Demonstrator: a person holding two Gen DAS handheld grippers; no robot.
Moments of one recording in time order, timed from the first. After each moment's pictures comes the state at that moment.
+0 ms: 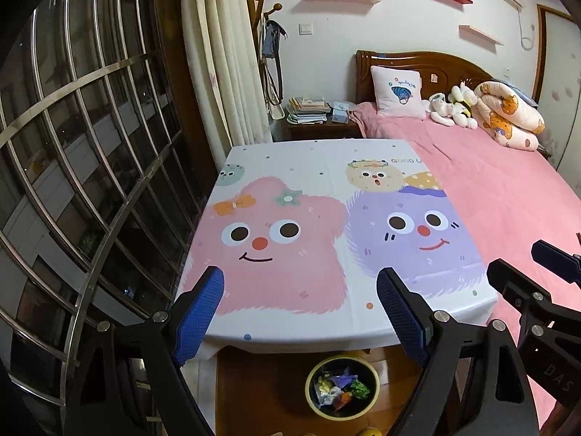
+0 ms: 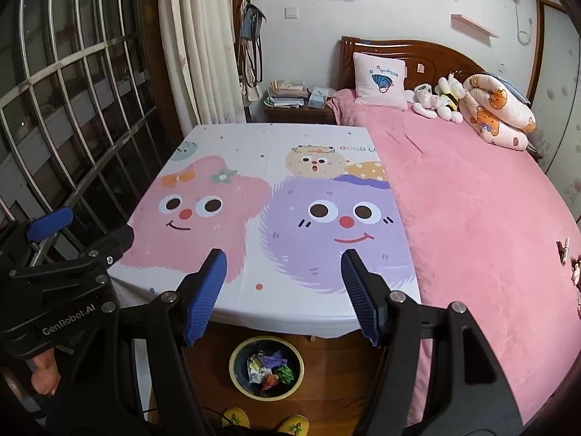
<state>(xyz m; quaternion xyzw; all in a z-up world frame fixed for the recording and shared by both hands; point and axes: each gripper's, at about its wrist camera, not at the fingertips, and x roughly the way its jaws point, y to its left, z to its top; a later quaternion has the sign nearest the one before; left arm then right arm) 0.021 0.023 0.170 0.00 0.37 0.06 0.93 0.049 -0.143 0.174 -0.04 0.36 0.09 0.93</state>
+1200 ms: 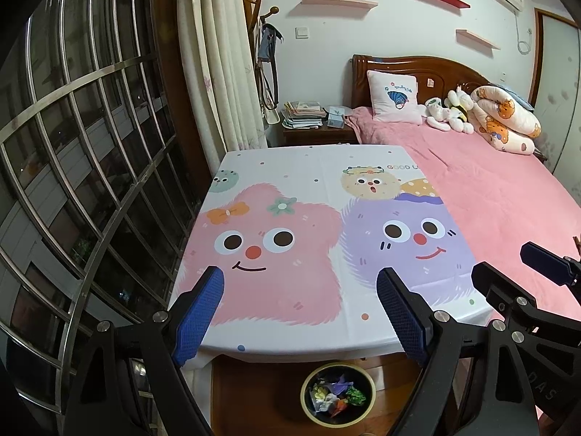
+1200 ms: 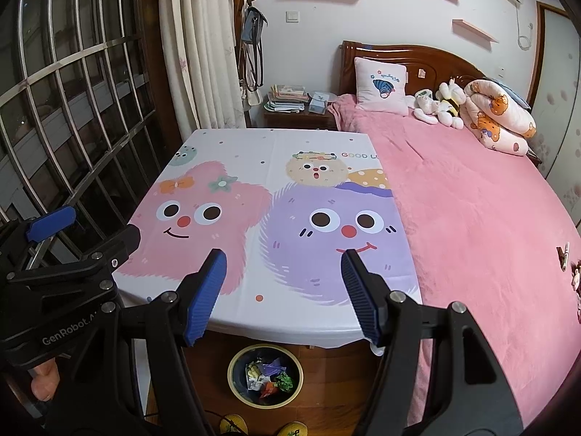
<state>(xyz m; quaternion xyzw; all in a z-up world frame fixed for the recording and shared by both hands) 0.038 0.022 0.166 0.00 0.36 0.05 0.93 0.070 -0.139 0.169 -0.05 0.36 0.09 0.93</state>
